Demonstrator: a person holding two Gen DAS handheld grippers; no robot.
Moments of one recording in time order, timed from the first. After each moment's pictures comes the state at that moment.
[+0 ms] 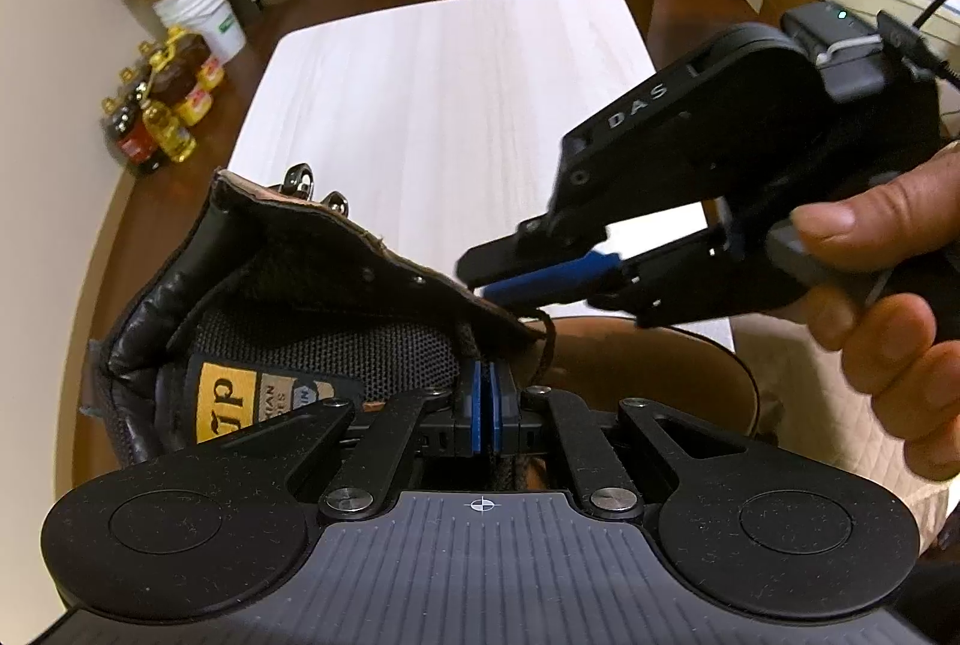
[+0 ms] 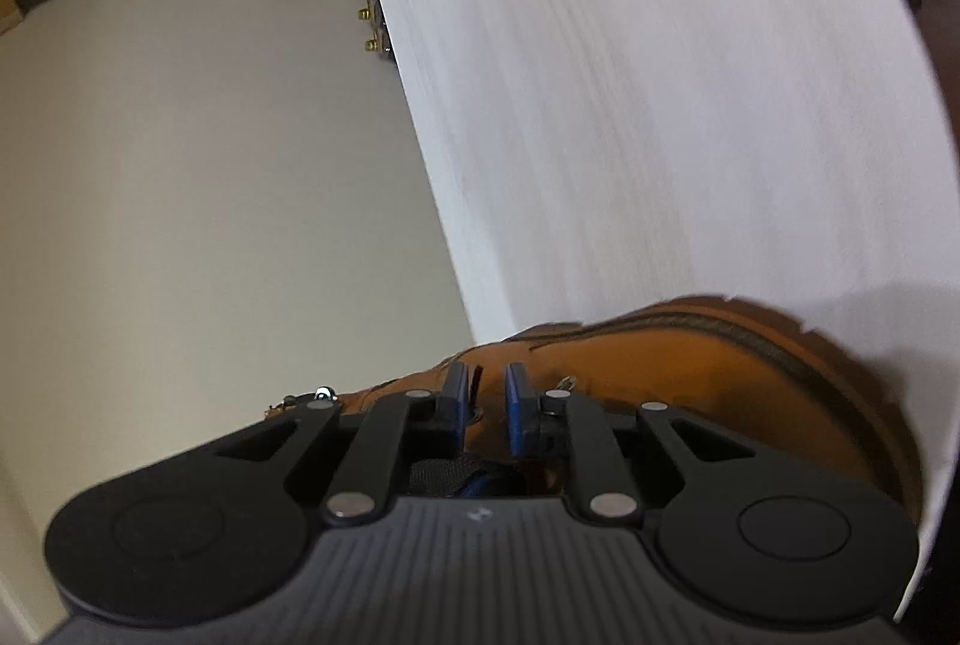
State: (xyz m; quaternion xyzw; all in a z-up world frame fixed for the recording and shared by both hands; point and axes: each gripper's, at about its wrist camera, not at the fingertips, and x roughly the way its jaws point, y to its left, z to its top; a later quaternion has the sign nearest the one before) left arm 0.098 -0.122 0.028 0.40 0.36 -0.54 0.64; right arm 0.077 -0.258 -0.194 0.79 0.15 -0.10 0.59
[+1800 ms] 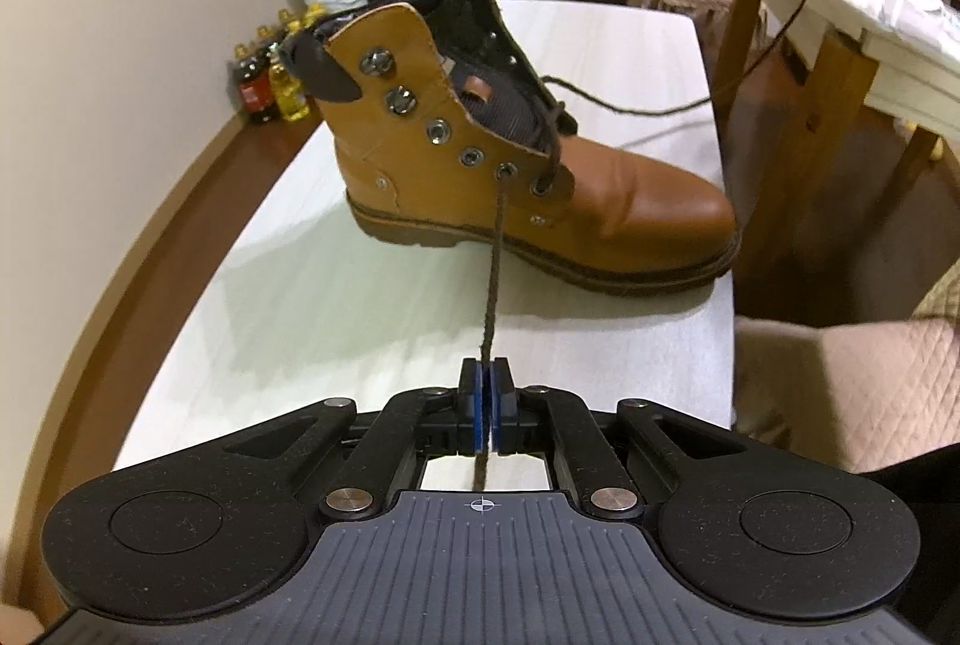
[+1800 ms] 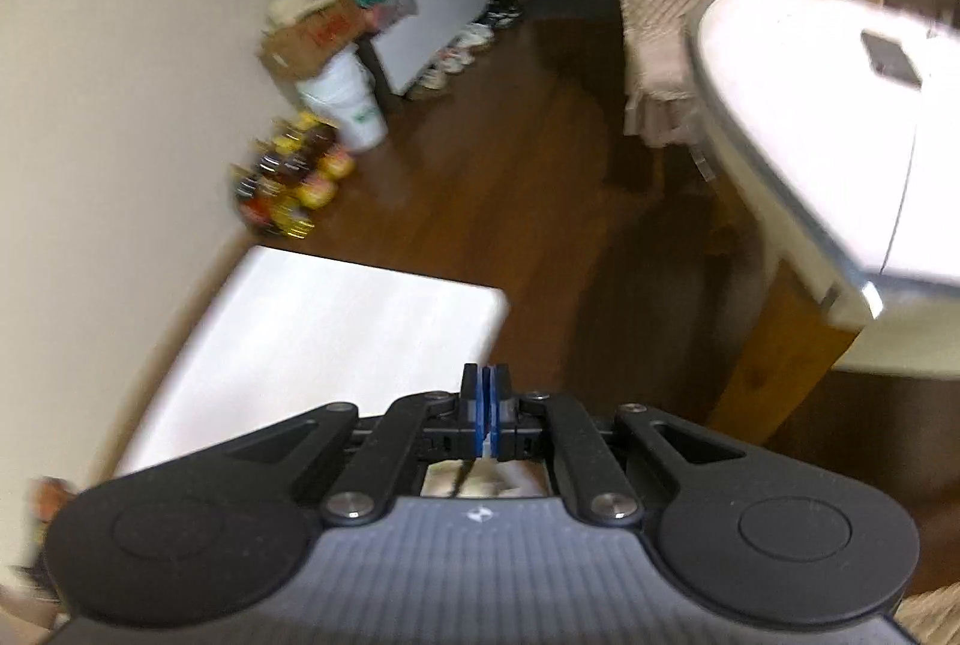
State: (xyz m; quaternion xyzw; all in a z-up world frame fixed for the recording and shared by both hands) left arm 0.049 0.074 0.030 0.29 0.36 -0.47 0.75; right arm -0.063 -0.340 0.033 0.35 0.27 -0.39 0.81
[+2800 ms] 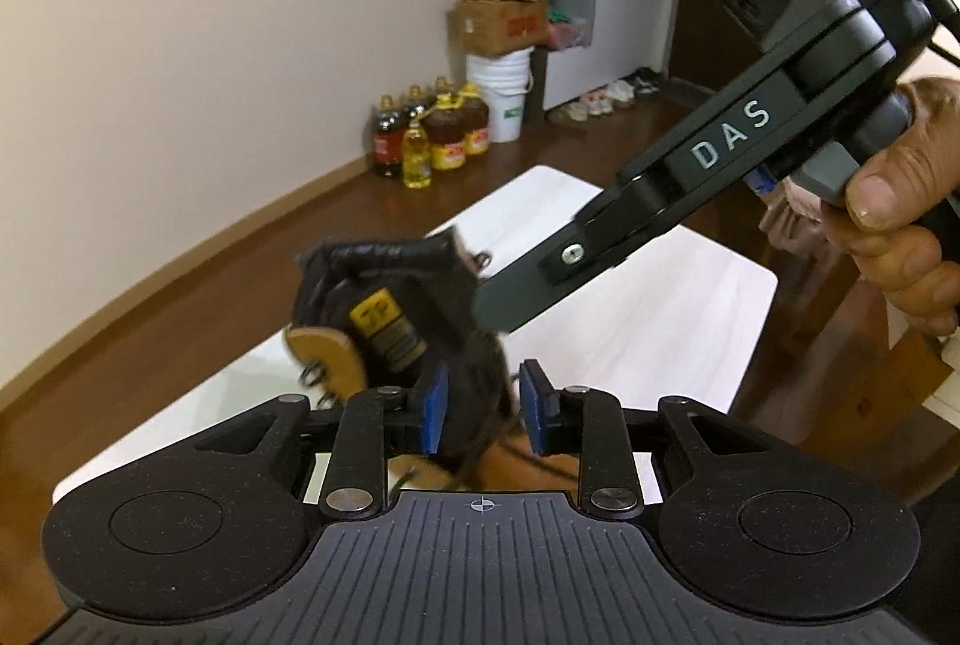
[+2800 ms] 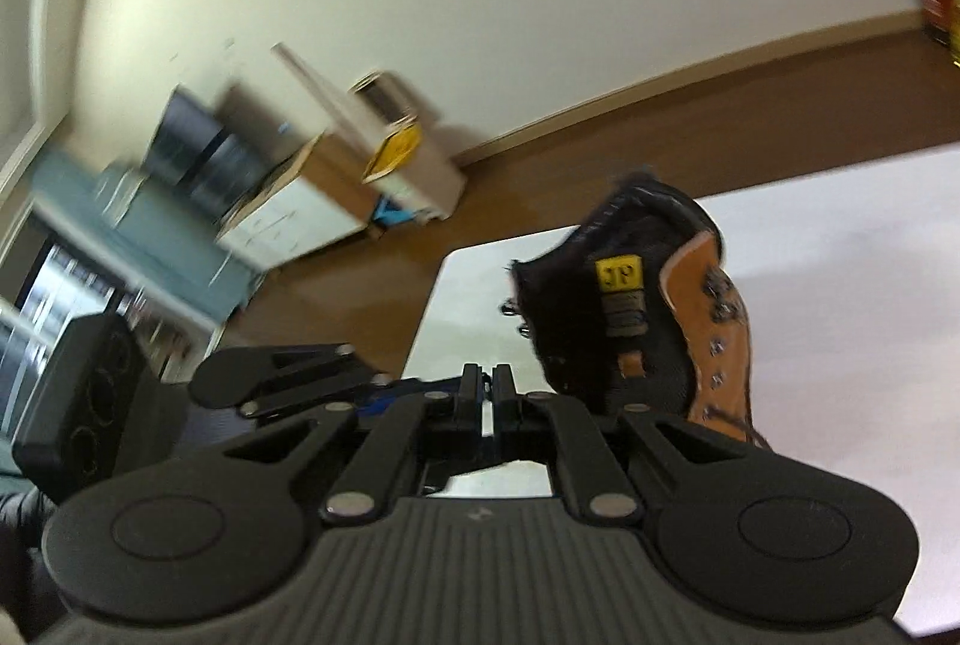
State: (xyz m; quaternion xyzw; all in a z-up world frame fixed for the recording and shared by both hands) left arm 0.033 -0.060 0.114 0.14 0.34 -0.34 0.87; right arm 0.182 -0.211 0.053 0.19 0.45 0.31 0.82
